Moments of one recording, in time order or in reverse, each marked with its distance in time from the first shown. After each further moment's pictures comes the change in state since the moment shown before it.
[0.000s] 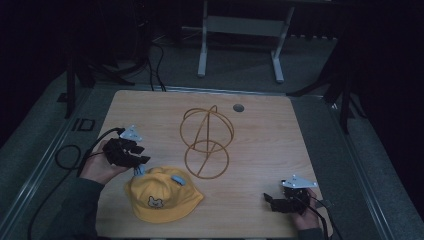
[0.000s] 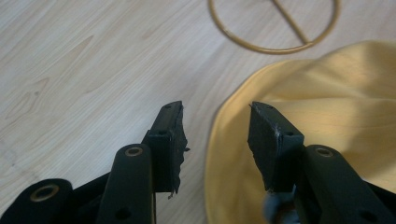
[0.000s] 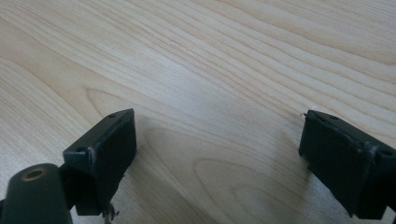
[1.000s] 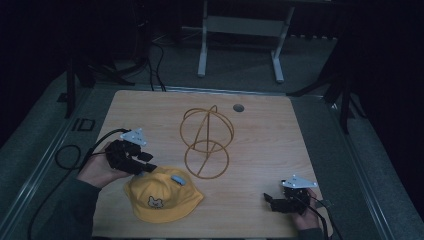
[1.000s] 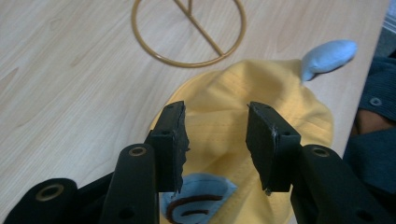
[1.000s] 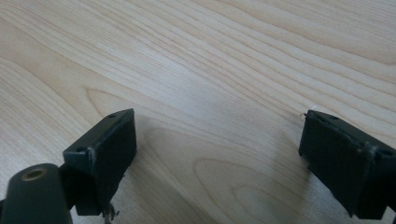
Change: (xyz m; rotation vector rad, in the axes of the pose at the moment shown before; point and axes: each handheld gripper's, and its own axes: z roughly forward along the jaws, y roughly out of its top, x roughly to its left) left arm -0.025 0.019 -0.024 -0.002 -0.196 0.093; right arm 0.000 0.000 0.000 0.000 0.000 0.000
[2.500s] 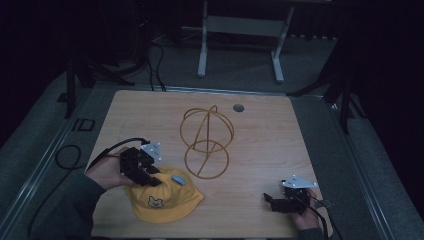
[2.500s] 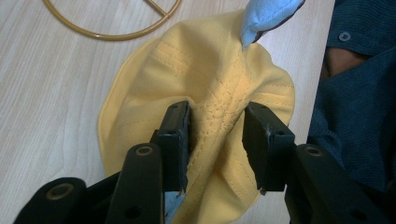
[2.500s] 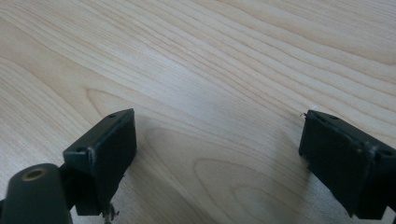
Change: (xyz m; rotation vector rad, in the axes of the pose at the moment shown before) left arm -0.017 0.015 0.029 0.211 -0.134 0.181; right arm 0.001 0.000 0.000 0.001 0.000 0.007
